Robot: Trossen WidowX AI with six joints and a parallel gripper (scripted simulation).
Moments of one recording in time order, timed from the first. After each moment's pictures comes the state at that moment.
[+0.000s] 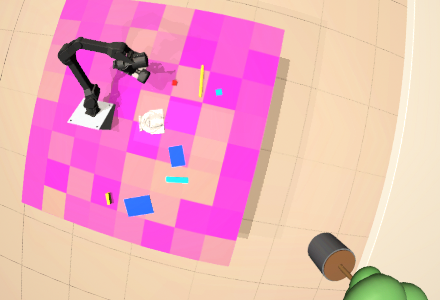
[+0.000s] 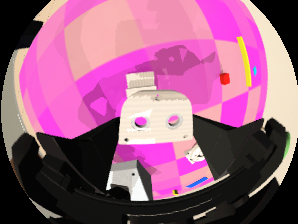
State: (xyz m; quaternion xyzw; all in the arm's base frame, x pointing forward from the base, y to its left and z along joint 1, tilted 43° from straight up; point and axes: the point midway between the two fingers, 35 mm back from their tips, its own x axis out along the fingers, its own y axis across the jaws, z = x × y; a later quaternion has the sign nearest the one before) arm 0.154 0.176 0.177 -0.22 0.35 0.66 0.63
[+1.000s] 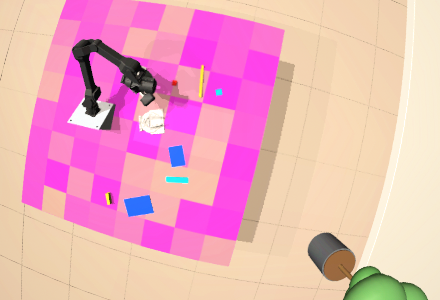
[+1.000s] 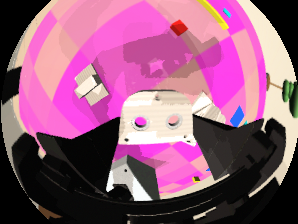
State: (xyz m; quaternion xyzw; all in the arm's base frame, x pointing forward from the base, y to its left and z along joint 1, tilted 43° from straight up) arm 0.221 0.133 0.123 -0.12 0.48 0.57 0.66
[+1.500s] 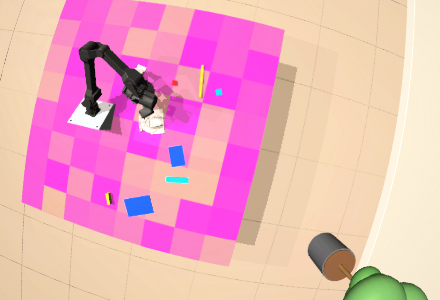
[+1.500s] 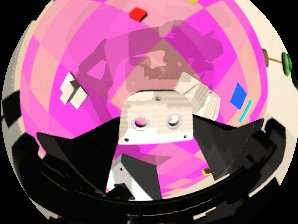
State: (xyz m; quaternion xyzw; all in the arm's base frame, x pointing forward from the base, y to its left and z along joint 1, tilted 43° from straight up) arm 0.245 0.102 0.092 -0.06 0.53 0.52 0.66
